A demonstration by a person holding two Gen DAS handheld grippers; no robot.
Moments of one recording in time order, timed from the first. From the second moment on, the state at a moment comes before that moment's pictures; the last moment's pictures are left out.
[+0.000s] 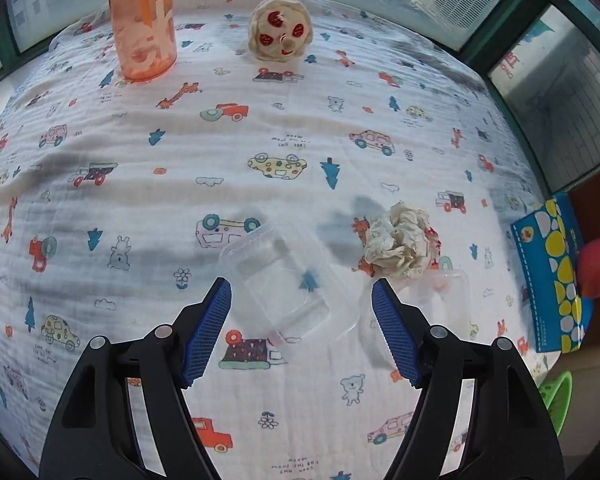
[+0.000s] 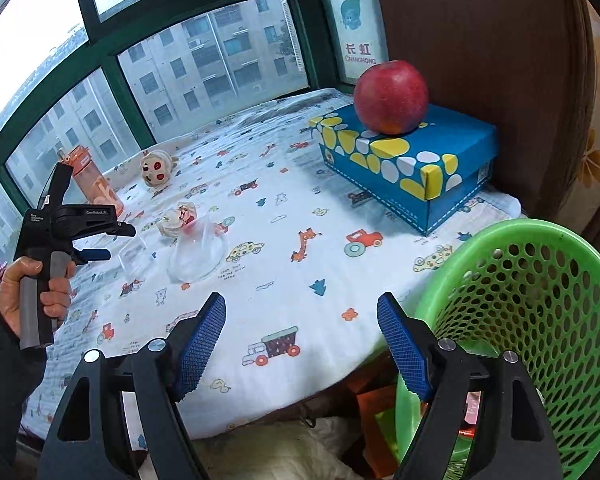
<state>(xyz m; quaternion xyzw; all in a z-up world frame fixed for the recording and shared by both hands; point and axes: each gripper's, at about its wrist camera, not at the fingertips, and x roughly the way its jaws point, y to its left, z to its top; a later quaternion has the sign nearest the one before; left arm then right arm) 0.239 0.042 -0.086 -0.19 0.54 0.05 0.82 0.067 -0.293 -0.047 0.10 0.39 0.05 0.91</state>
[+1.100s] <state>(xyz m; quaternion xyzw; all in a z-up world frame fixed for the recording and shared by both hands) 0.259 0.042 -0.118 -0.20 0.57 0.10 0.79 0.107 -0.256 -0.069 0.09 0.41 0.09 0.90</state>
